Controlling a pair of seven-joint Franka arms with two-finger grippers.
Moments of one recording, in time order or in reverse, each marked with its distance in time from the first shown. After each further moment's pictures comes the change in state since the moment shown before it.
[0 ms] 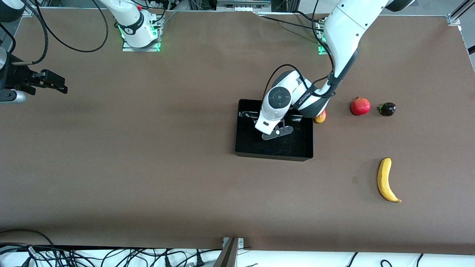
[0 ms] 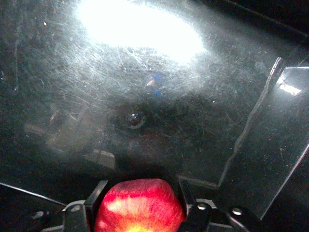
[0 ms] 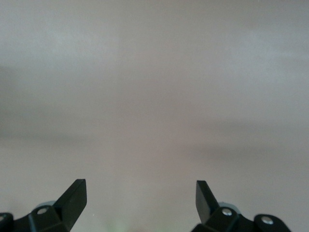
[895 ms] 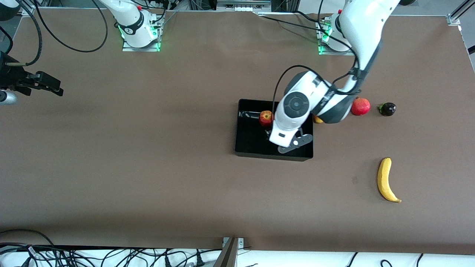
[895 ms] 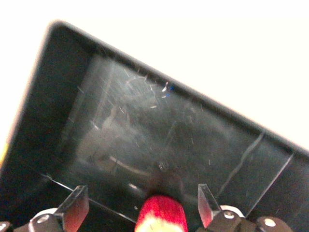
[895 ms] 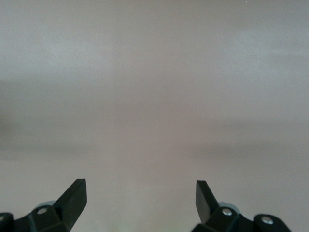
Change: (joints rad) left arm 0.068 -0.083 0.054 0.224 -0.003 -0.281 -0.009; right arm -0.010 -0.001 0.000 0.011 0.000 0.001 0.050
